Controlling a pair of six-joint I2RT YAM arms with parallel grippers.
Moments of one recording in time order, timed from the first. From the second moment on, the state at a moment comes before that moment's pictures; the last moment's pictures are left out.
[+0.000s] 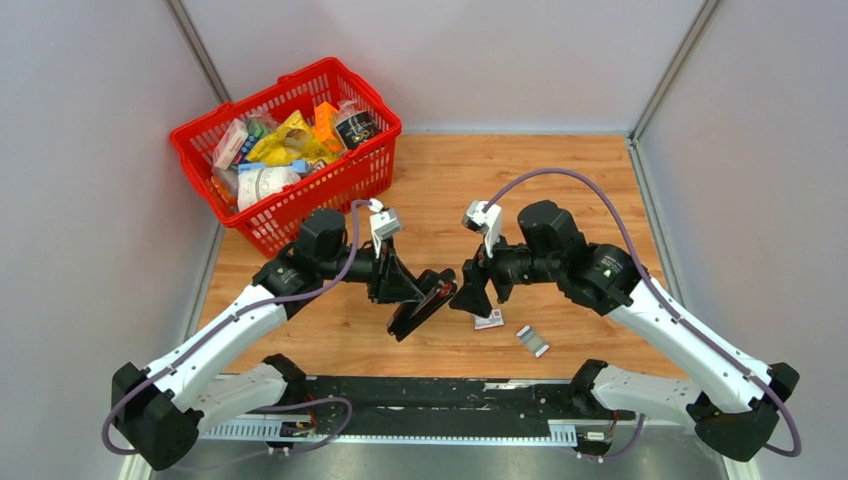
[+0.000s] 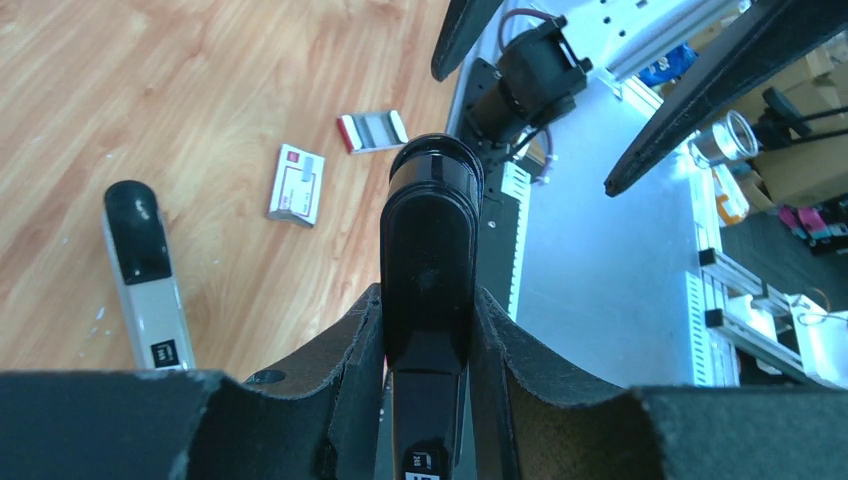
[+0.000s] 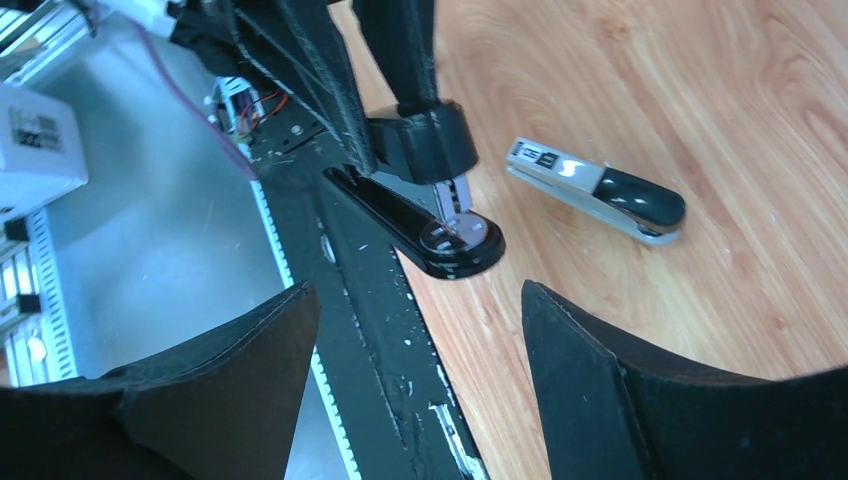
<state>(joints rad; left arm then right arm) -0.63 0.99 0.80 -0.22 0.84 -0.25 0.83 1.03 1.17 -0.73 -0.43 0.10</state>
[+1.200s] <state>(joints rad) -0.69 0.92 0.80 -0.20 0.97 -0.25 0.93 1.08 1.17 -0.66 -0.54 0.01</state>
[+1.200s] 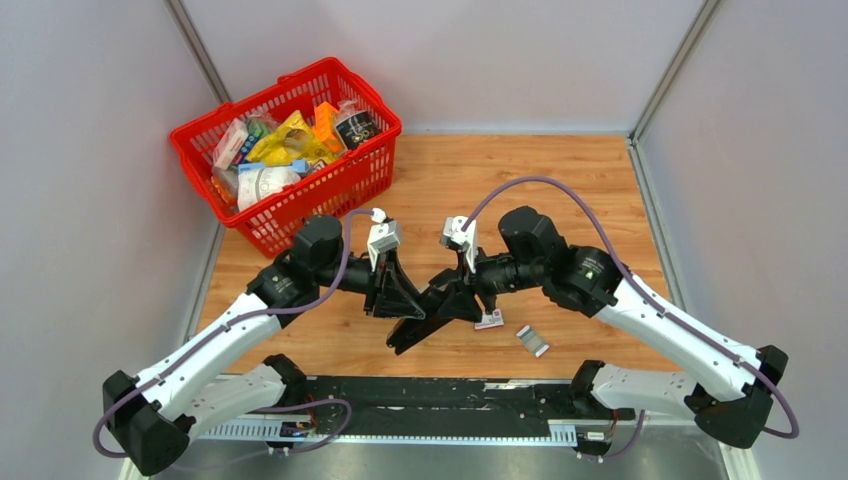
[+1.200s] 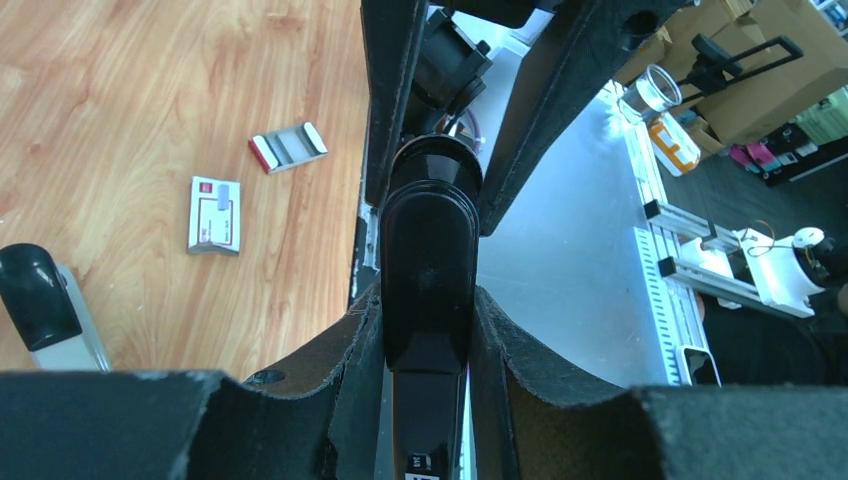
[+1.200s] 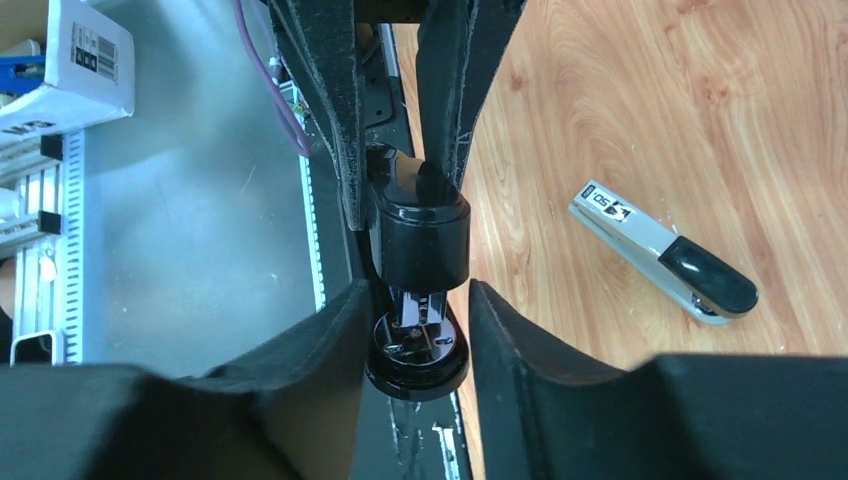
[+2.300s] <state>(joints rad) -0.72 0.76 0.70 0.01 0.83 -0.39 0.96 0.84 0.80 -0.13 -0.55 0.26</state>
